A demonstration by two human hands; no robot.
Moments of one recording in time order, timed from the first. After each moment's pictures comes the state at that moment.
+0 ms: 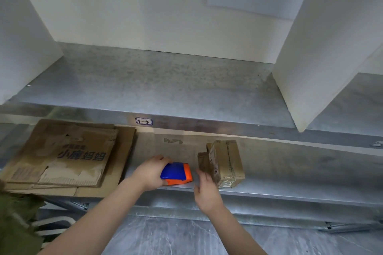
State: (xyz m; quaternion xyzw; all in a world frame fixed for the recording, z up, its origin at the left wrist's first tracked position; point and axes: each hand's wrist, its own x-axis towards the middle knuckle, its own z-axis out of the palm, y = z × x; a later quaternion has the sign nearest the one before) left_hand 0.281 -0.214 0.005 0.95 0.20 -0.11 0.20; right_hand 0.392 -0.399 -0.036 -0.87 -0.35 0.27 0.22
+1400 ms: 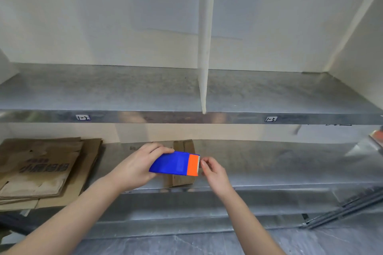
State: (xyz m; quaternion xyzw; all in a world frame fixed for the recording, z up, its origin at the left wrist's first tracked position) left_hand 0.317 -0.321 0.105 0.97 0.01 0.13 0.19; right_hand 0.482 -0.523 0.035 -0.78 -0.24 0.24 0.52
